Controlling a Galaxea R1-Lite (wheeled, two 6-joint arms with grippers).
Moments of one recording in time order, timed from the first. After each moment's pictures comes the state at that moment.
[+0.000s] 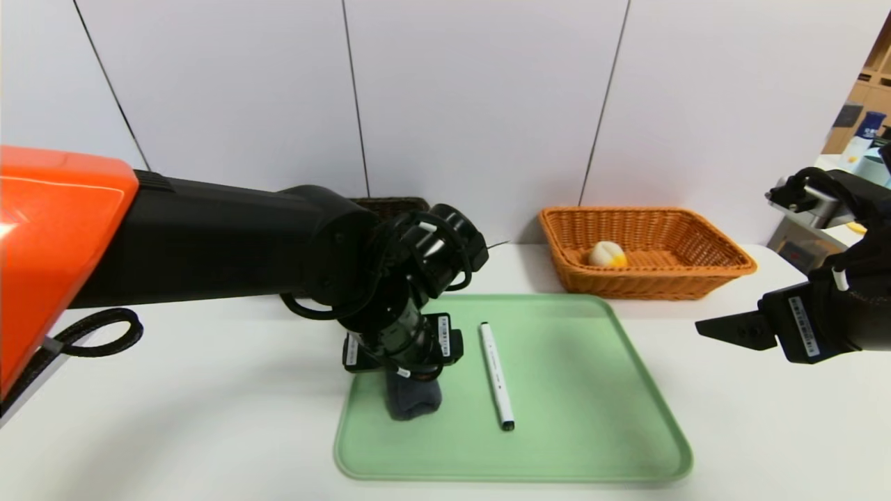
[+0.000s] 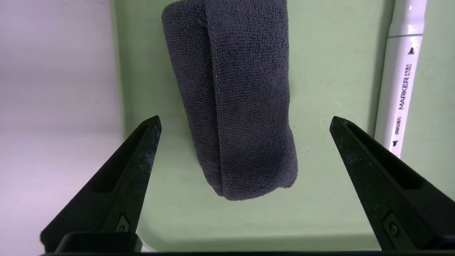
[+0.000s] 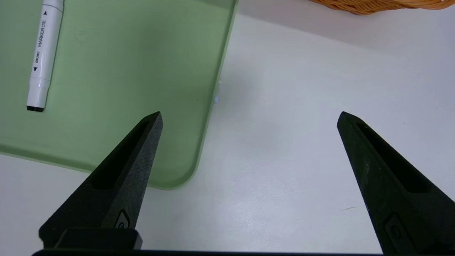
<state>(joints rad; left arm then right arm) -0.79 2.02 -1.60 0.69 0.27 -0.78 0.33 1.34 -1.09 0.53 -0.16 0.00</state>
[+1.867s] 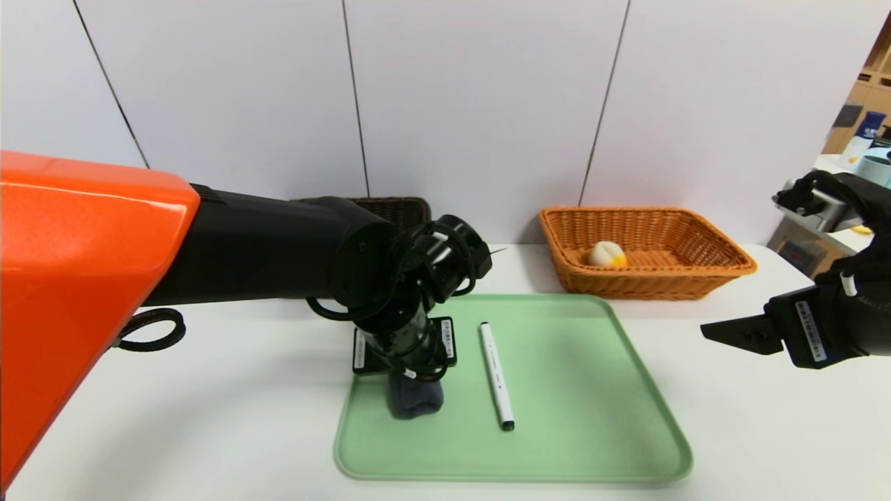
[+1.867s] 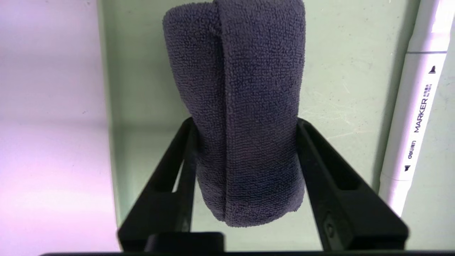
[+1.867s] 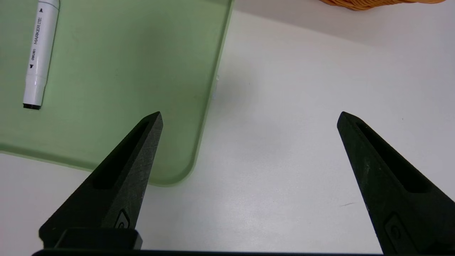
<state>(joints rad) -0.78 2.07 -1.63 0.69 0.27 -0.81 0.32 1.32 -1.08 0.53 -0.16 0.00</state>
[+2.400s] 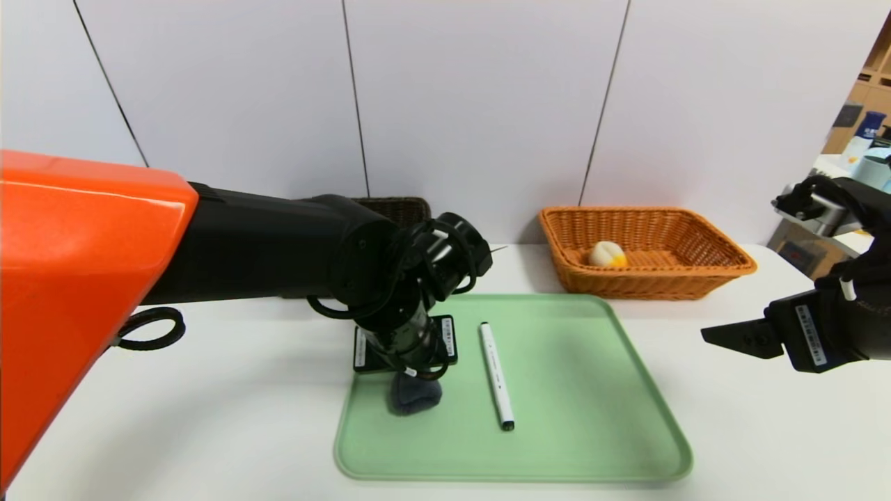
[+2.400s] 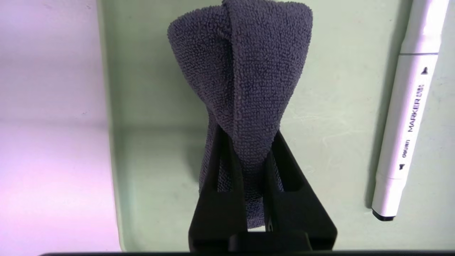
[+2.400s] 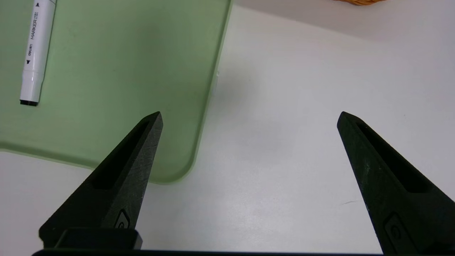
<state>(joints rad) -0.78 2.07 -1.64 0.70 0.27 -0.80 0.32 1.32 -1.07 0.53 -0.16 0.00</state>
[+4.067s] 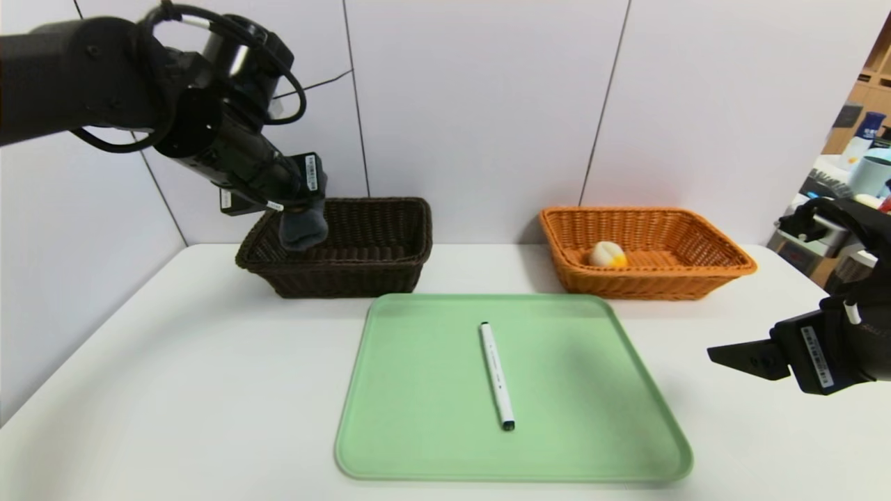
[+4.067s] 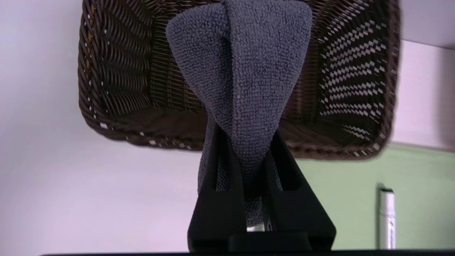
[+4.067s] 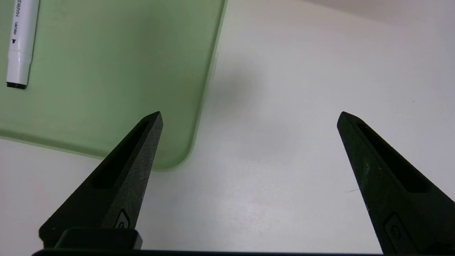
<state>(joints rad) -0.33 1.95 -1.96 0.71 0.22 -0.42 0.32 1.30 -1.01 0.52 -0.16 0.00</state>
